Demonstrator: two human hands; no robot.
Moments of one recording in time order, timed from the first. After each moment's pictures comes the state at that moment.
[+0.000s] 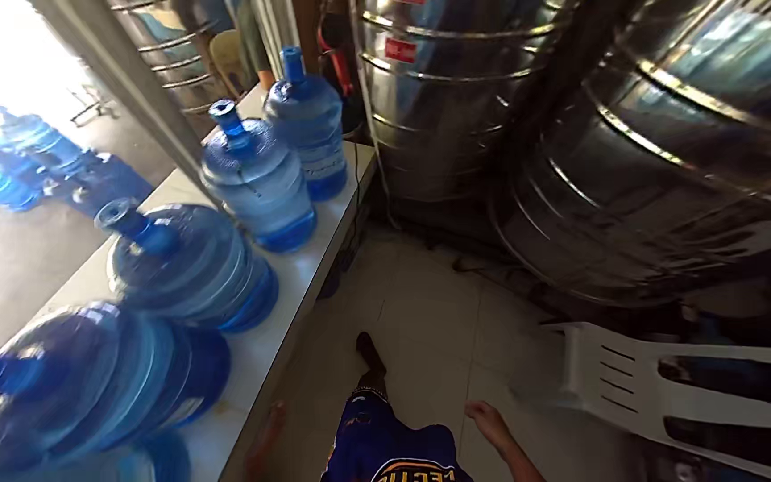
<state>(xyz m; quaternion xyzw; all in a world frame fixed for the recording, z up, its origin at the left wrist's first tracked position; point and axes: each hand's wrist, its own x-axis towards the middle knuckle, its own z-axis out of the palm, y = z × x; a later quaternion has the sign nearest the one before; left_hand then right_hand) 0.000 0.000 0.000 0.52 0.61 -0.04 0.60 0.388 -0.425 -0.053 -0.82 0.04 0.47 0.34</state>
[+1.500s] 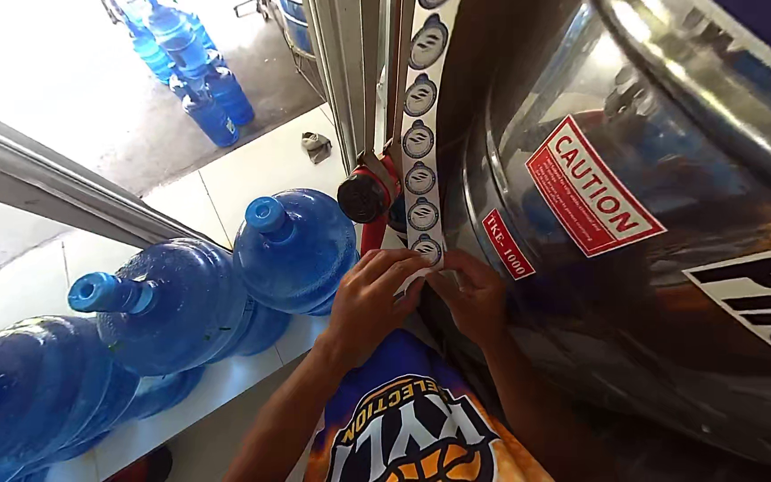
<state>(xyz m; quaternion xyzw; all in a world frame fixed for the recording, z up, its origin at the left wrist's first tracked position) 0.866 0.362 0.311 0.84 0.31 0.42 0.15 1.056 0.327 0.251 -0.43 -0.59 0.27 0.62</state>
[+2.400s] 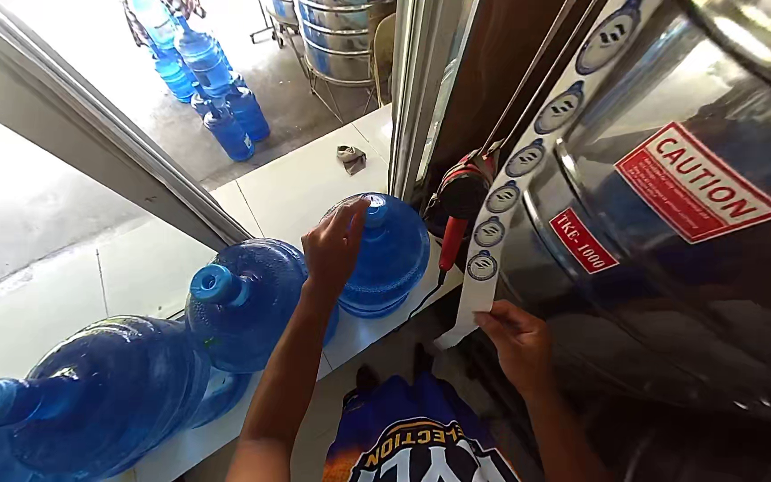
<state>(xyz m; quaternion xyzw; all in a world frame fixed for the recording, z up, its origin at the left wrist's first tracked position) 0.682 0.464 0.309 0.77 0.41 0.49 0.03 0.935 0.258 0.252 -0.55 -0.51 0.28 0.60</state>
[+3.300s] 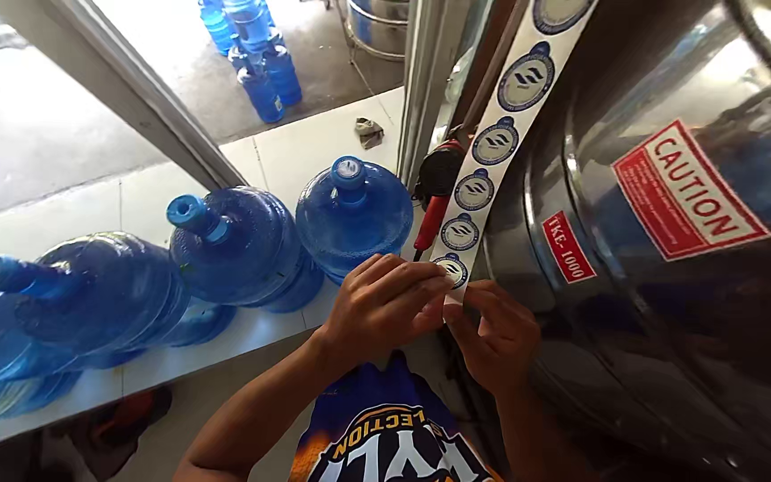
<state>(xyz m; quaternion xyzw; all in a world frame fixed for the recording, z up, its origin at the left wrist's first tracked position) 0.780 0.303 0.349 0.83 0.27 0.49 0.02 0.969 0.266 0.302 -0.35 -0.66 0.23 0.62</state>
